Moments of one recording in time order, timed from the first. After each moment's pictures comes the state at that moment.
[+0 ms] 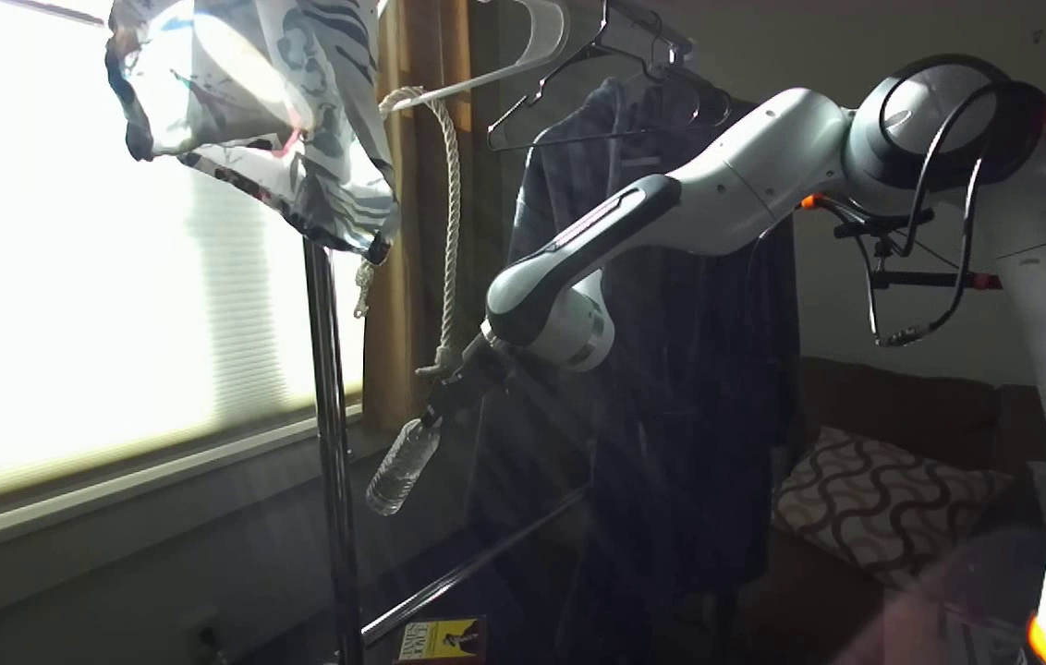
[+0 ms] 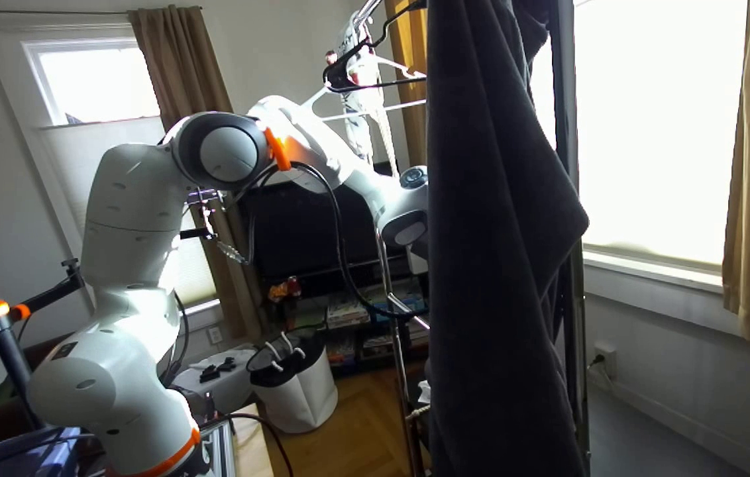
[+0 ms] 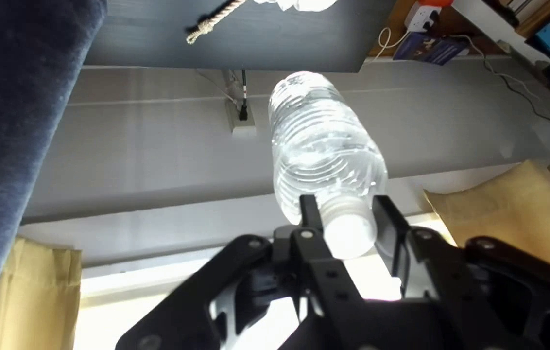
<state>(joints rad) -0.28 0.39 0.44 -1.96 0.50 3.01 -0.49</state>
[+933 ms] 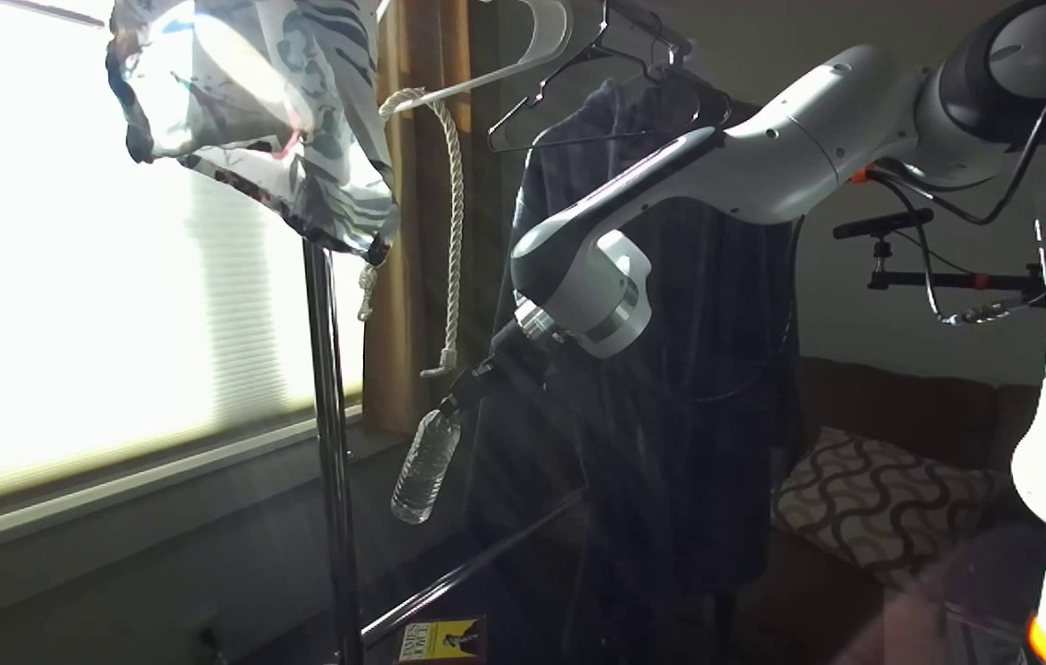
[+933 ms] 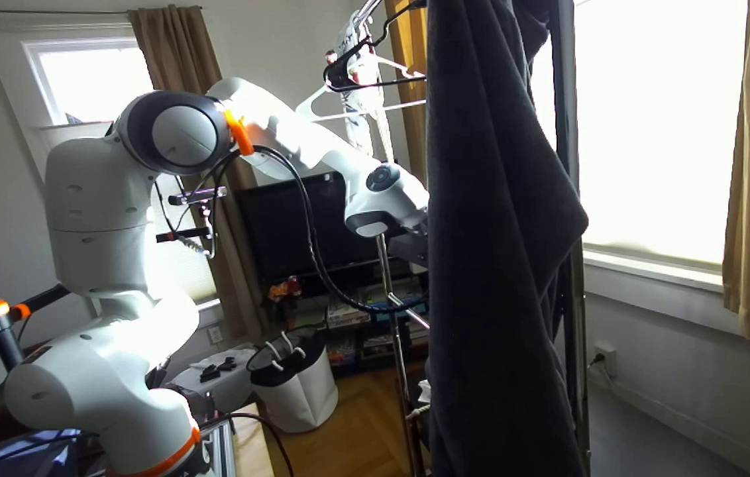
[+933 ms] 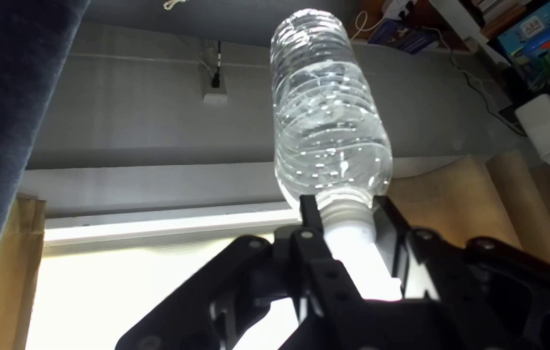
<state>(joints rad) -0.64 0.25 0.88 -2.15 0.89 3.09 -0.96</state>
